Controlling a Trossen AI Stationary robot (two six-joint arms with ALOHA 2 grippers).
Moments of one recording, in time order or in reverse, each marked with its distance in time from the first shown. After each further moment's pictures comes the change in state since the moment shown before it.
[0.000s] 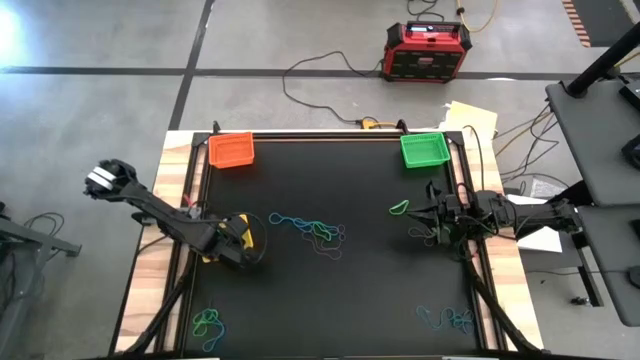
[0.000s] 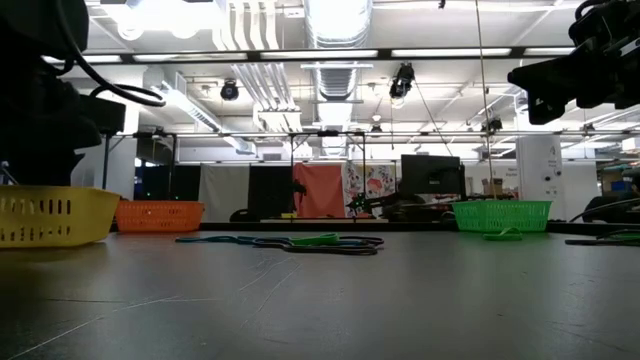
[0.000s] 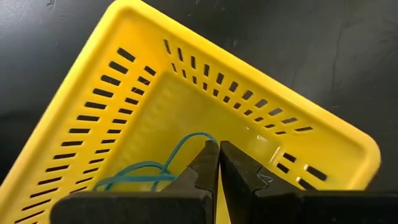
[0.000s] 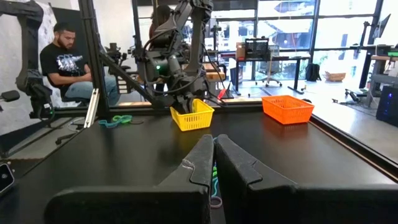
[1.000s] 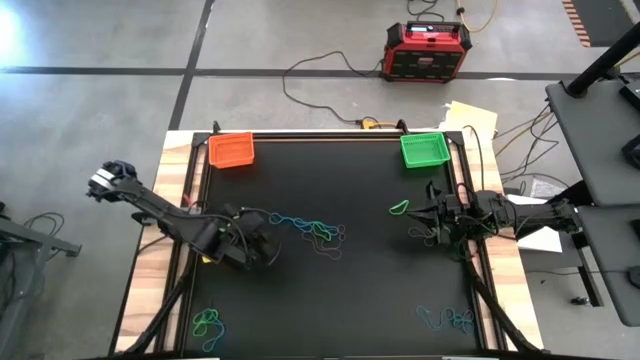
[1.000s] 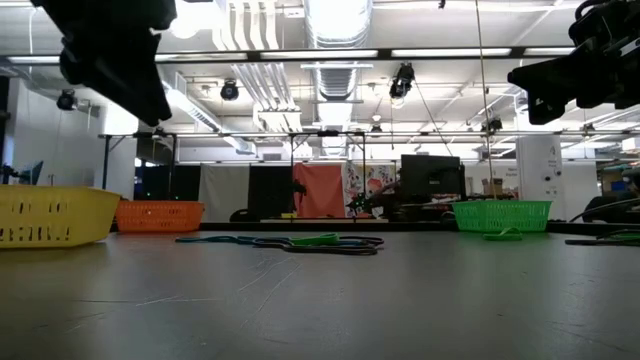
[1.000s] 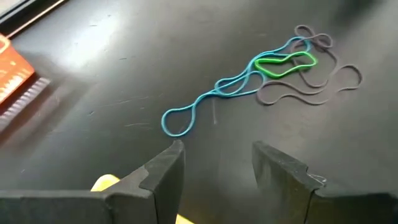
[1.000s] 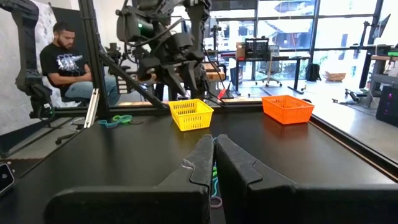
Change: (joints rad) left arm 0.001 0.051 0.376 -0.120 -0.308 0.184; right arm 0.000 0.000 0.000 0.000 0.000 0.000
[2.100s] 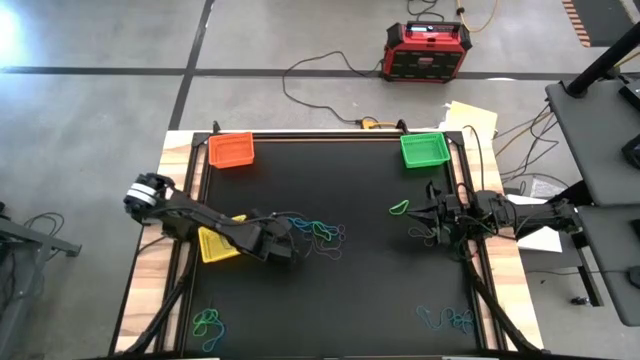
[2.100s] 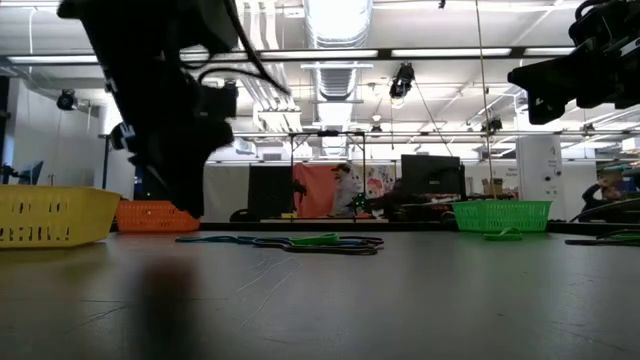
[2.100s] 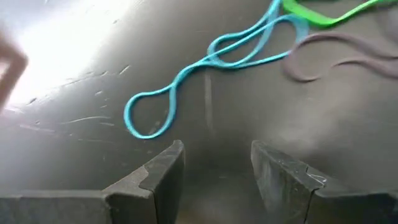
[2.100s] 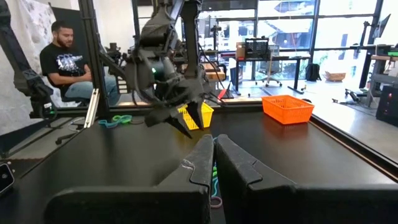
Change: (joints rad) left arm 0.196 0.360 0.019 0.194 0.157 0.147; right arm 0.000 0.000 0.000 0.000 0.000 0.000
